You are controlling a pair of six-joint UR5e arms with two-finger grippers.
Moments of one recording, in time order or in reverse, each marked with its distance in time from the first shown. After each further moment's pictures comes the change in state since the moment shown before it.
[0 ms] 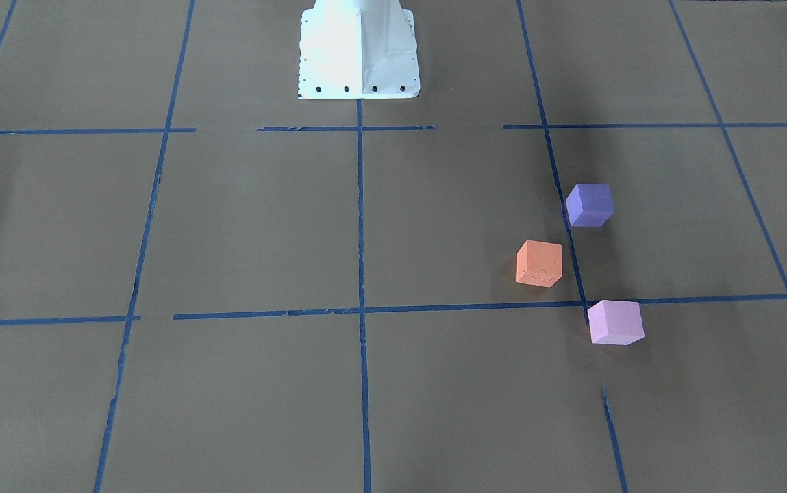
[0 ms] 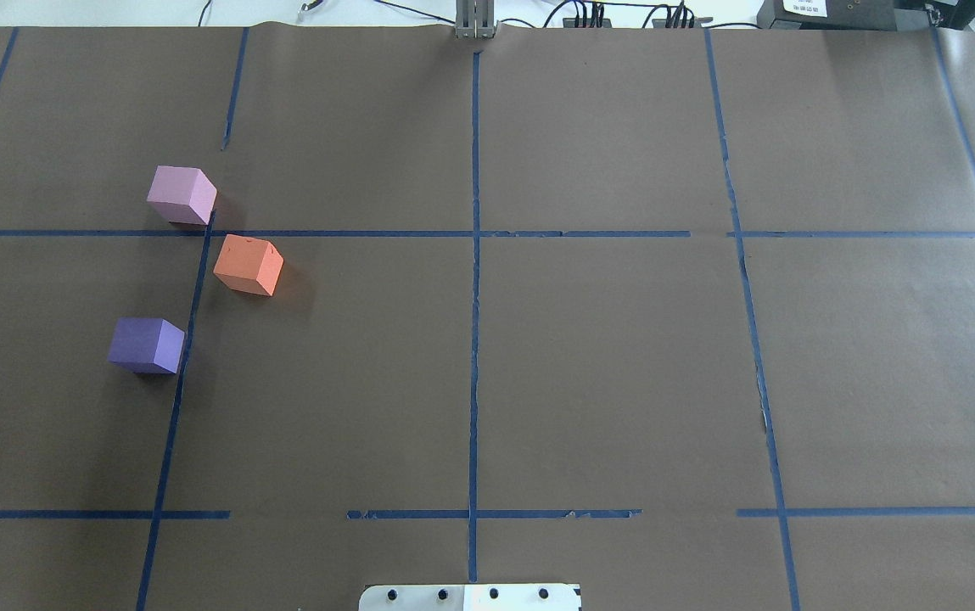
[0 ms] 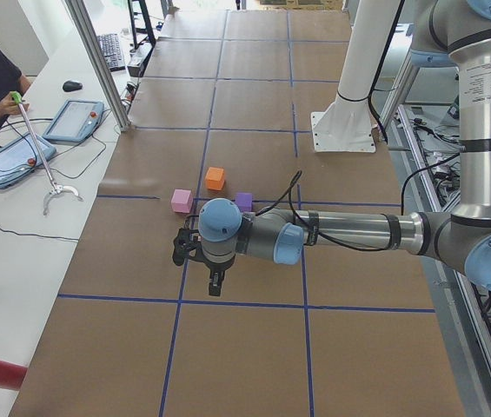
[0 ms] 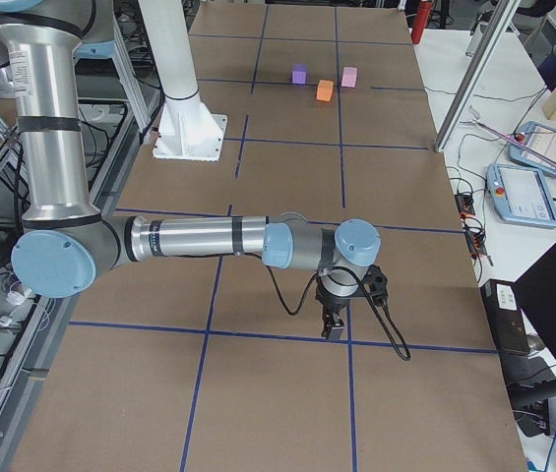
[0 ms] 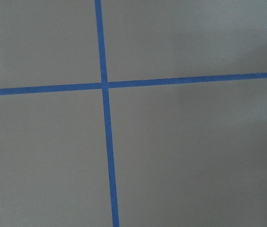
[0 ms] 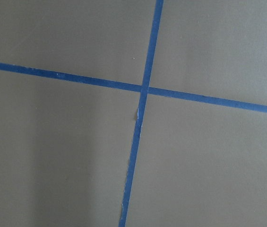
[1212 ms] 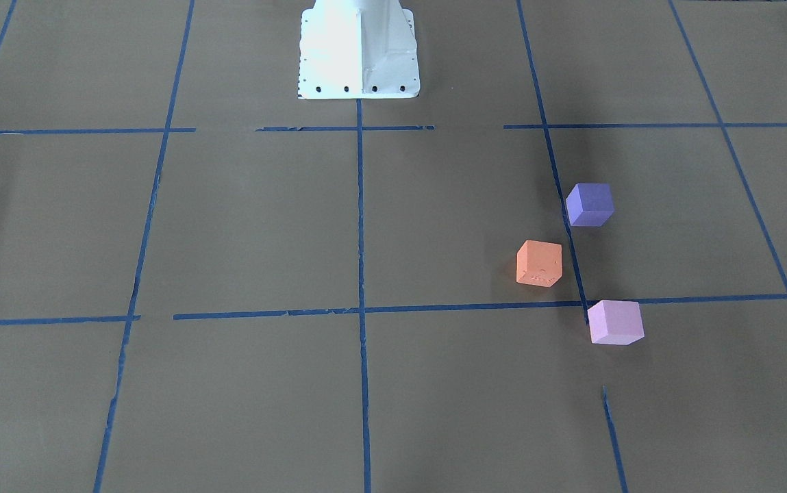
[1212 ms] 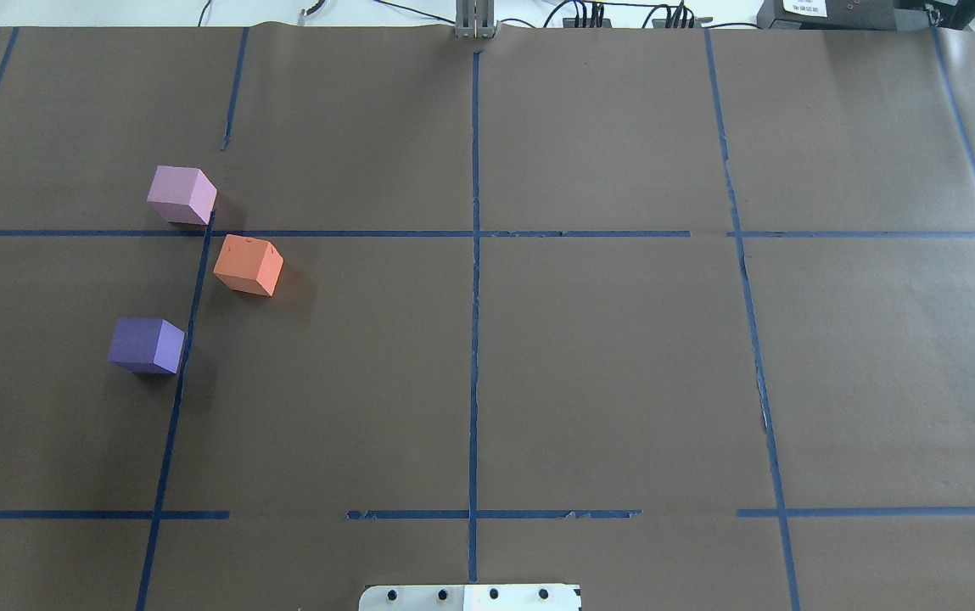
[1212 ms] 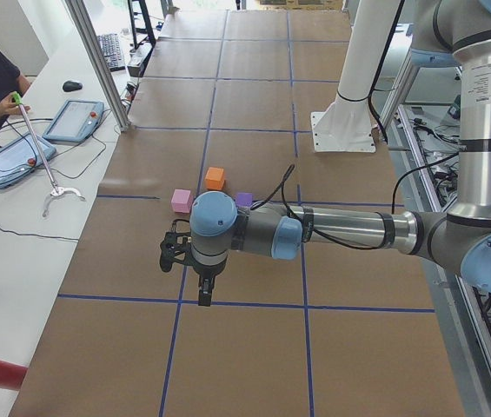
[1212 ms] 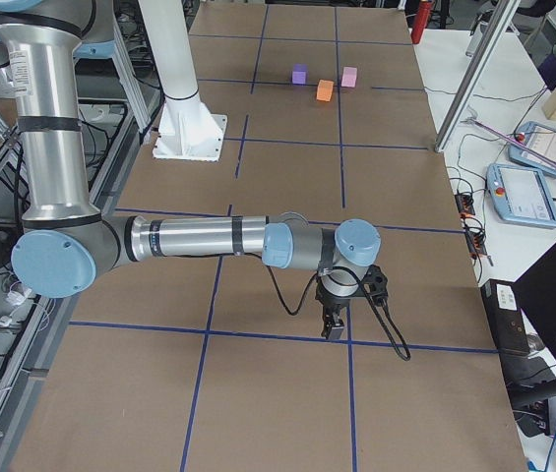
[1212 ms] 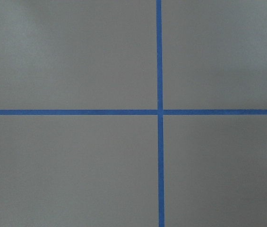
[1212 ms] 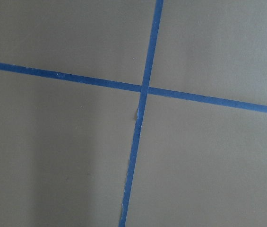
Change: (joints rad) left arm -0.032 -0.098 -0.004 0.089 0.099 -0.045; right arm 0.000 -0.001 0.000 0.000 0.000 0.000
